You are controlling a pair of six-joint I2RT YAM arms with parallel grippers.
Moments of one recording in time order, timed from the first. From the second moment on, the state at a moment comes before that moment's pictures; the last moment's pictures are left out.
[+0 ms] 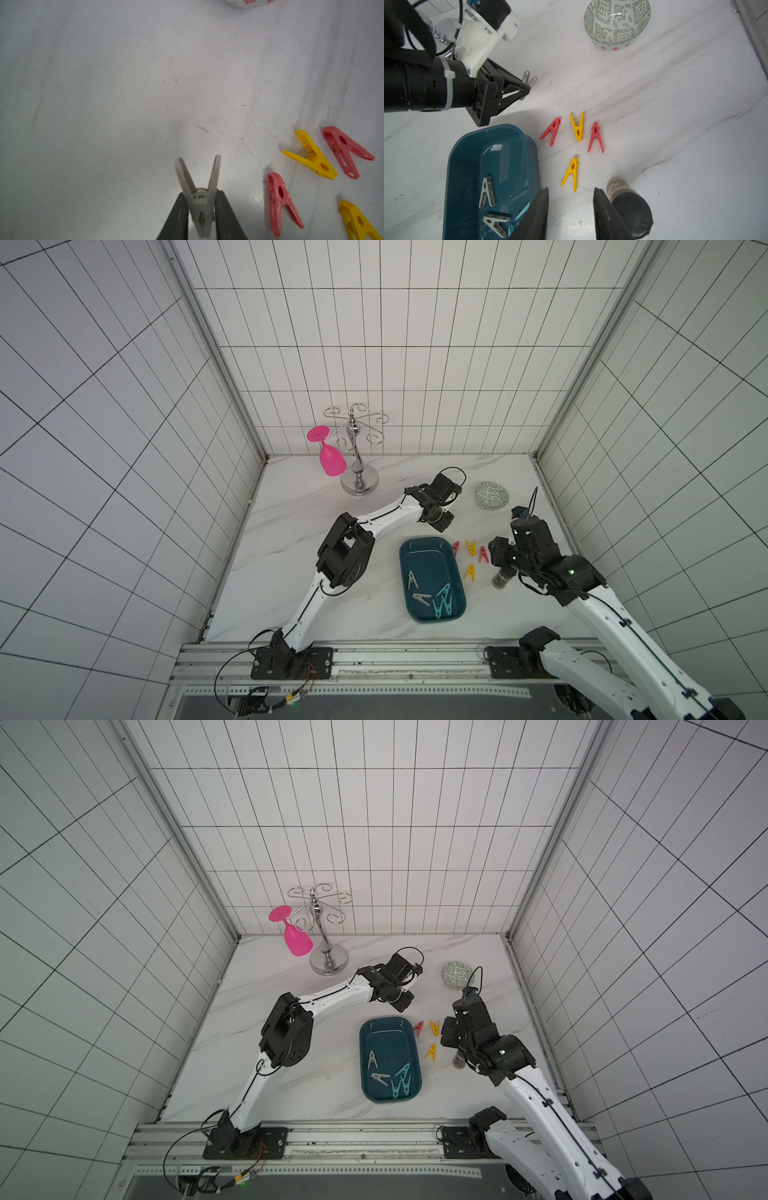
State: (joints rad) left arm -0.81 2.36 2.02 -0.68 0.07 0.00; right arm 0.52 0.83 0.83 -0.84 0.16 0.50
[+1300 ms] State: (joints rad) left arm -0.80 1.97 1.66 -1.05 0.34 0.52; right arm 0.52 0.99 0.83 -0.78 0.04 0.42
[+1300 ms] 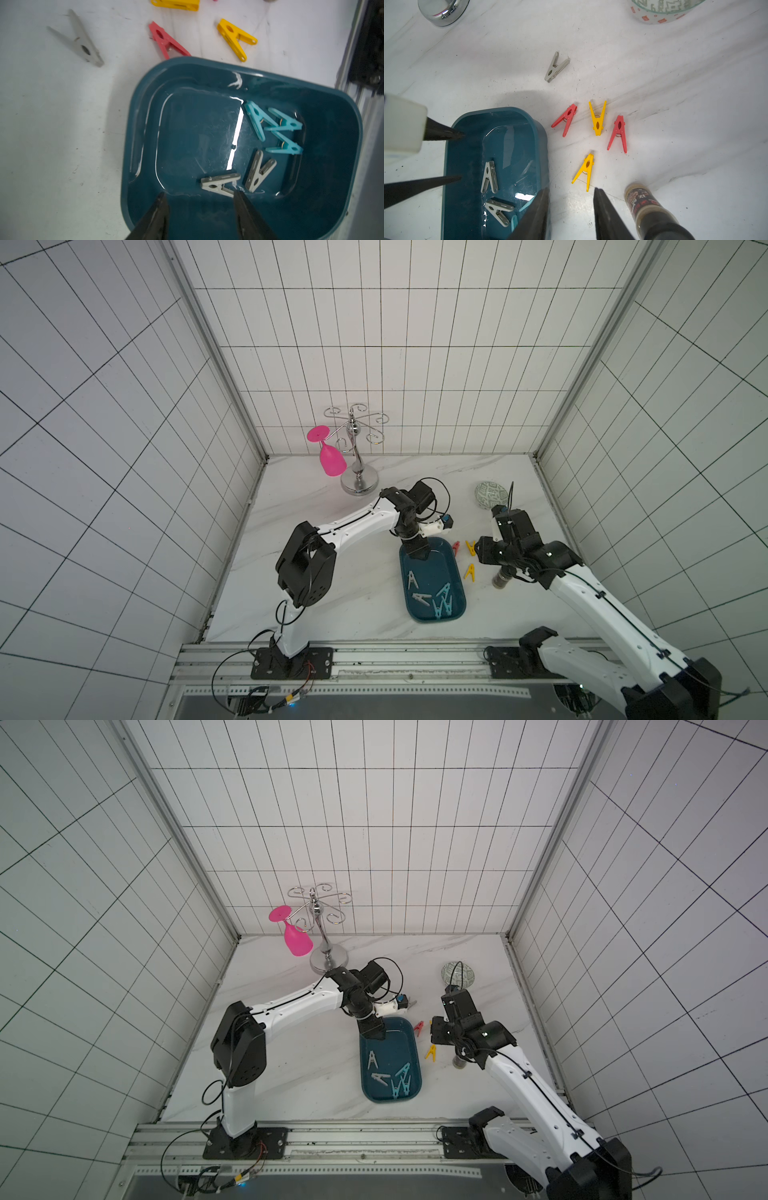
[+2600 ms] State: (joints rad) left arm -0.95 1.92 1.34 -0.82 0.12 1.23; right arm 0.52 0.87 0.79 -0.79 0.05 0.44
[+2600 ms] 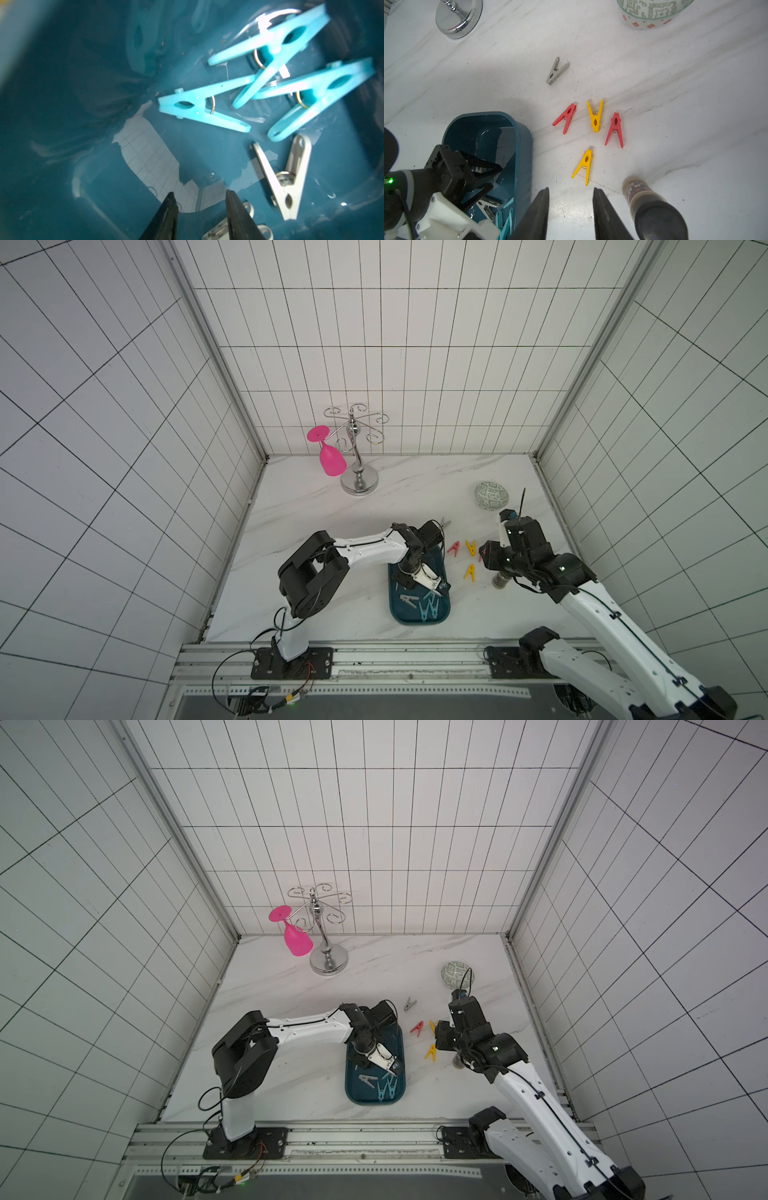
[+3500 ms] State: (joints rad) left arm -0.95 1.79 1.24 -0.87 0.11 1.34; right arm 0.52 0.88 0.79 -0.79 0.05 0.46
